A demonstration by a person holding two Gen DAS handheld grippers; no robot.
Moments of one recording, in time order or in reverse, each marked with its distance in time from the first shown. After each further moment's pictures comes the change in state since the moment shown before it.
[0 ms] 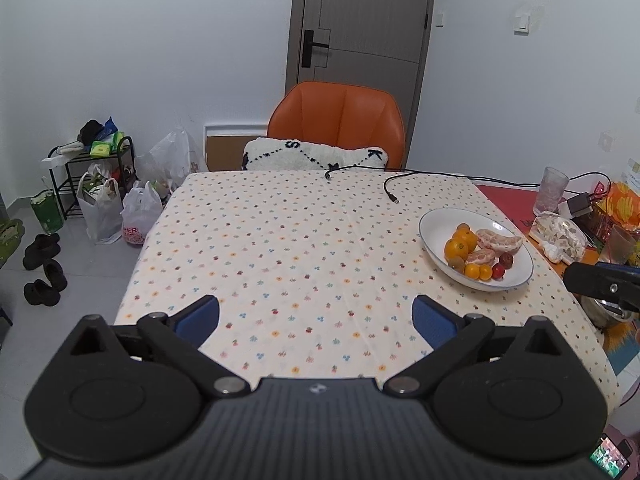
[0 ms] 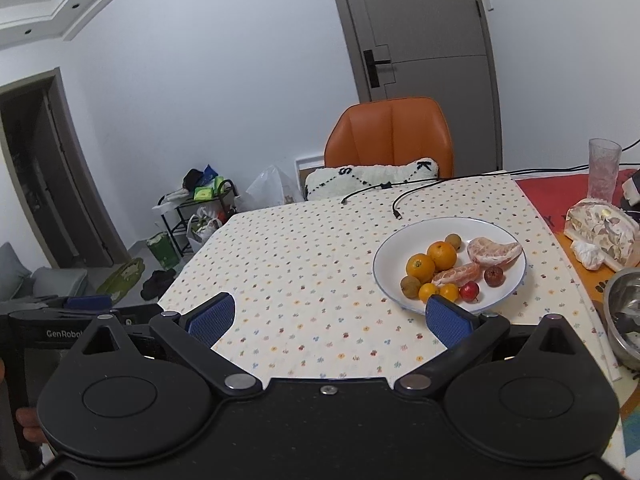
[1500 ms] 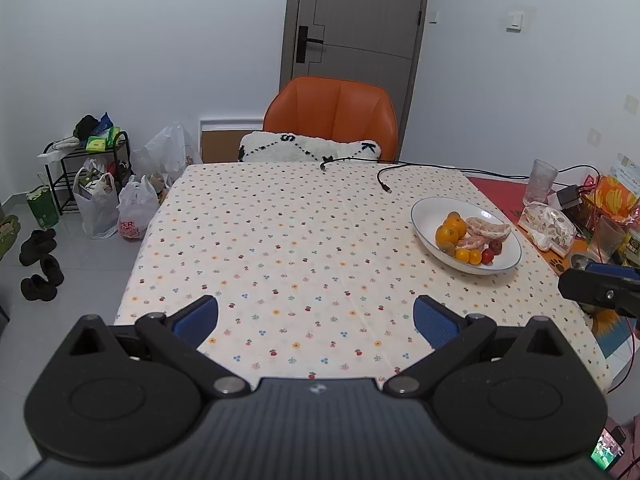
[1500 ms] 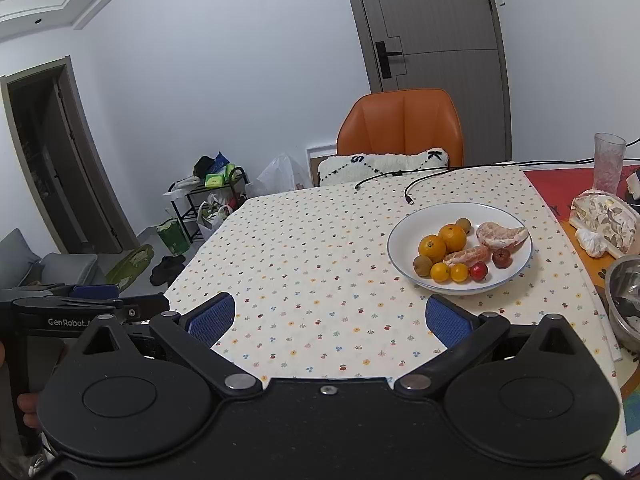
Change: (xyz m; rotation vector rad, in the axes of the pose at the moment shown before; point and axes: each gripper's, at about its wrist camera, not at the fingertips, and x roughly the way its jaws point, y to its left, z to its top) left arm -0.020 0.006 -0.011 0.006 0.013 -0.024; right arm -0.017 0.014 -0.013 -0.011 0.024 0.024
